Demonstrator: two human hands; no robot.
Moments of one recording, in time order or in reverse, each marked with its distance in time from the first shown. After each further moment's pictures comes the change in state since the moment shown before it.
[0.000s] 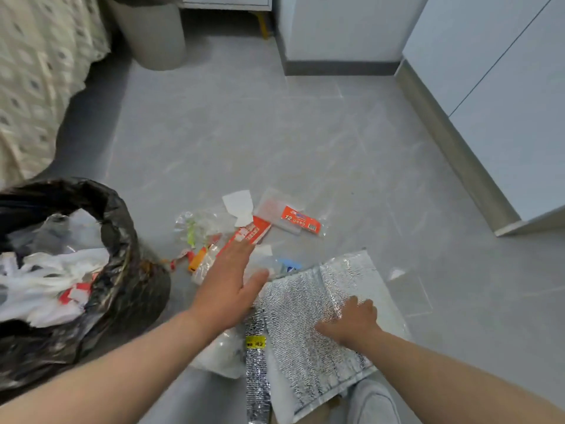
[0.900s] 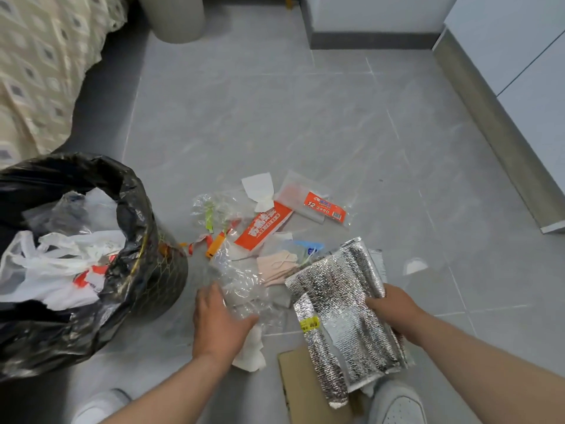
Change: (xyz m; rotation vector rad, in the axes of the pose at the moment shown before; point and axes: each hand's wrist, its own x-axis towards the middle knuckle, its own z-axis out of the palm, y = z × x) left_hand -0.052 -0.088 0.063 -0.007 0.129 -0.705; right_hand 0.028 0.018 -0.022 0.464 0.054 -0.145
